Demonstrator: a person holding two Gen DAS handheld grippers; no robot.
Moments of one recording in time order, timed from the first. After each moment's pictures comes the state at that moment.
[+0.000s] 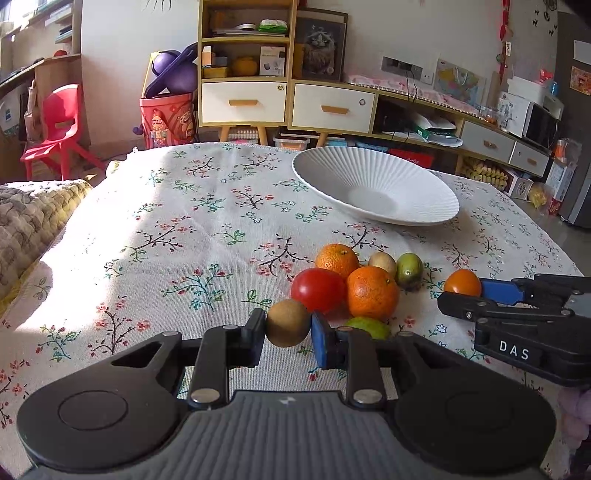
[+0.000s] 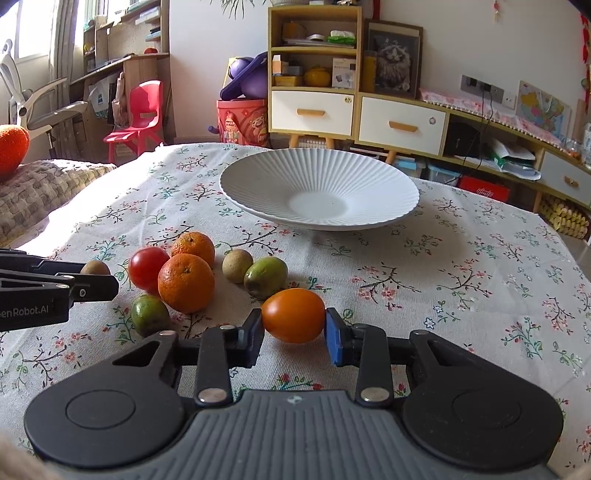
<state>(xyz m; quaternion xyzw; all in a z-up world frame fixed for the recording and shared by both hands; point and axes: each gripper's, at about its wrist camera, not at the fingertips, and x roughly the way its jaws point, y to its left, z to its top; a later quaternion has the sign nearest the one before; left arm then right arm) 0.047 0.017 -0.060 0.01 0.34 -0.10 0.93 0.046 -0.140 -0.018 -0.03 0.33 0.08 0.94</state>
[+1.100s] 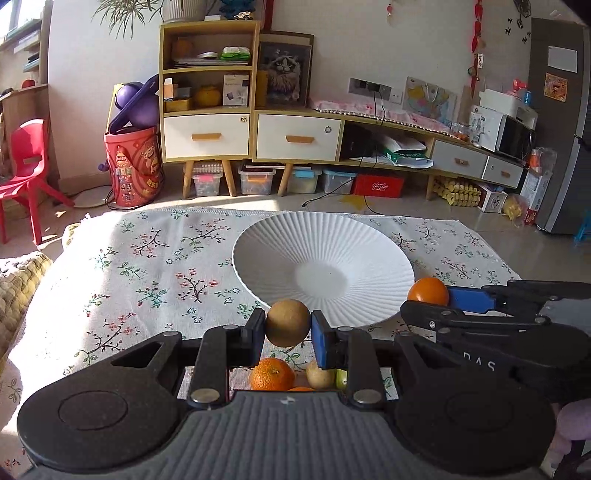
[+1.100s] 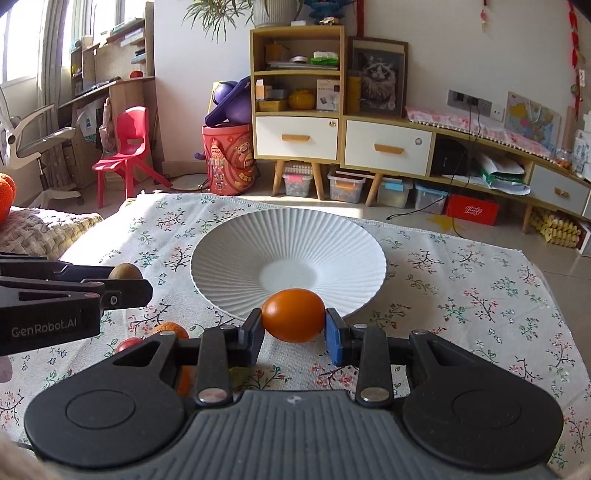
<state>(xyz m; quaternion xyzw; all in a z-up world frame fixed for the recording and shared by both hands) 0.102 -0.028 -0.013 0.01 0.31 -0.15 0.94 0.084 -0.155 0.019 -0.01 0.32 0.06 0.95</state>
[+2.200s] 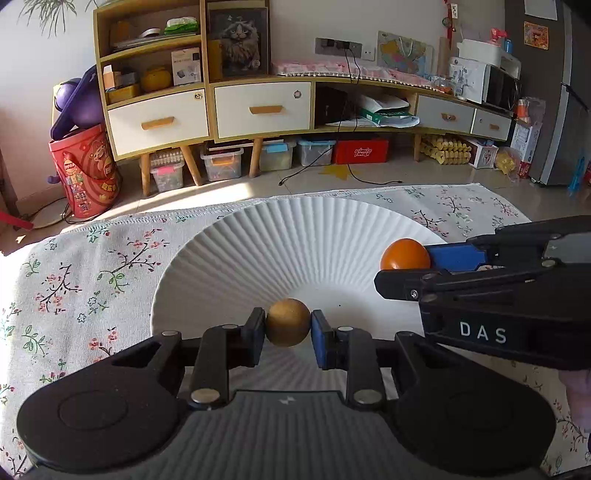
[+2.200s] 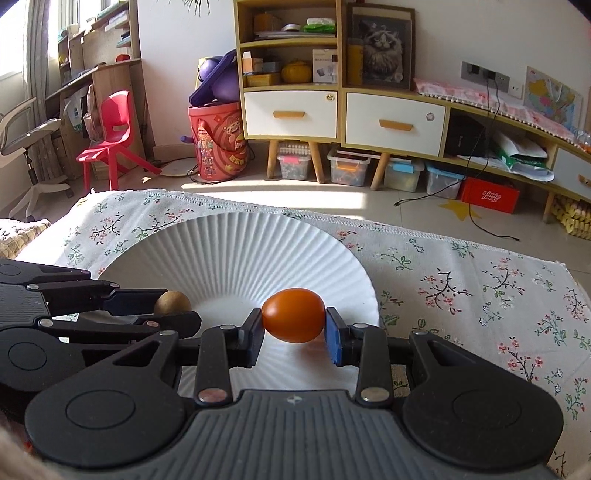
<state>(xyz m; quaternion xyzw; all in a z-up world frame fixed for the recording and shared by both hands) 0.204 -0.076 -0.064 0.08 0.34 -0.19 0.92 0.170 -0.177 -0.008 -0.01 0.35 0.08 0.93</state>
